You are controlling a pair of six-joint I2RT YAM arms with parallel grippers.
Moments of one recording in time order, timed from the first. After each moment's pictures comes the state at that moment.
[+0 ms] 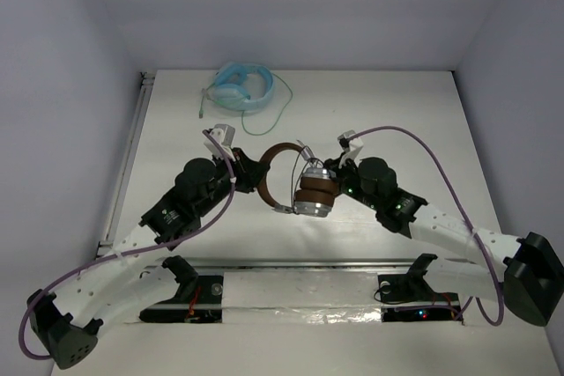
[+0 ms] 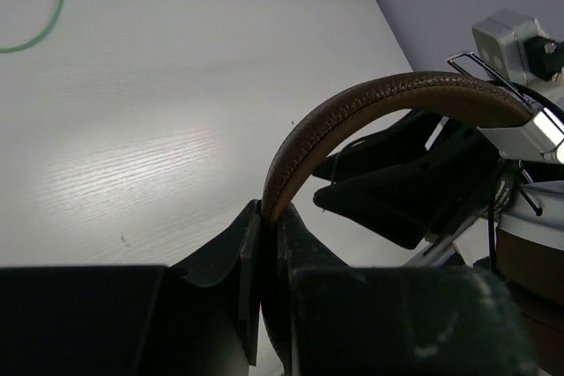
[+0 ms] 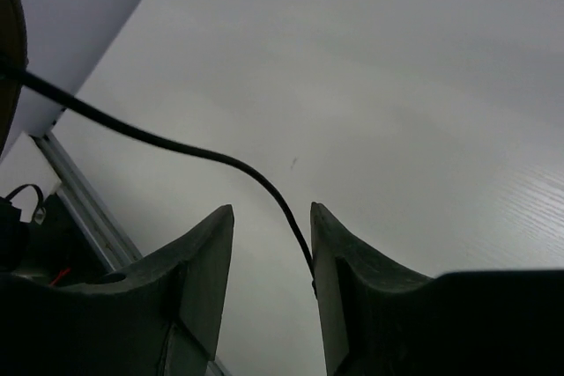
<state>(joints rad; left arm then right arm) -0.75 0.75 0.68 -0.13 -0.06 -0.60 0.79 1.08 0.61 0.21 -0.03 0.45</state>
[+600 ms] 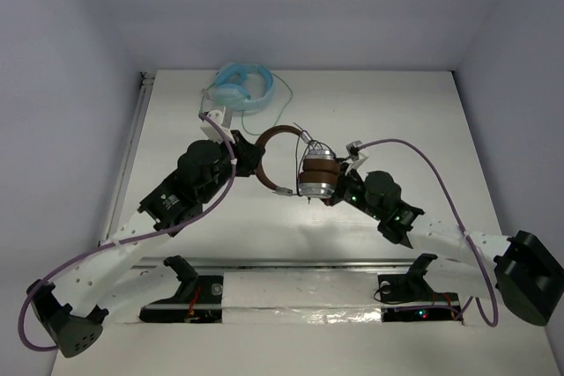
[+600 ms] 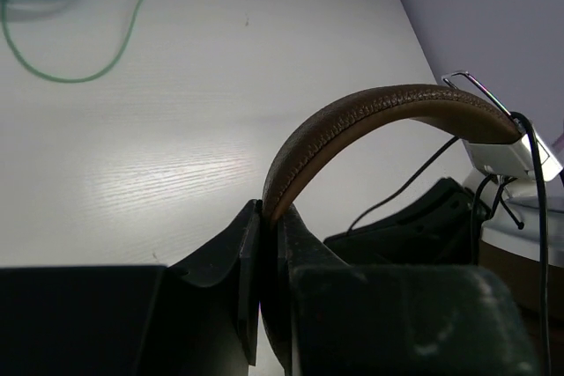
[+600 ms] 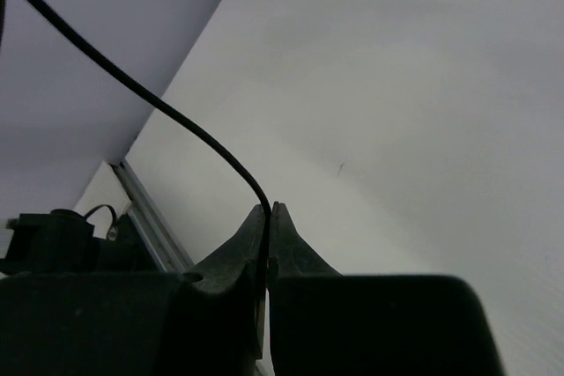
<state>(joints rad) -0.75 0.86 0.89 -0.26 -0.19 -0.60 0.78 1.09 0.44 0.51 -0.07 0.64</state>
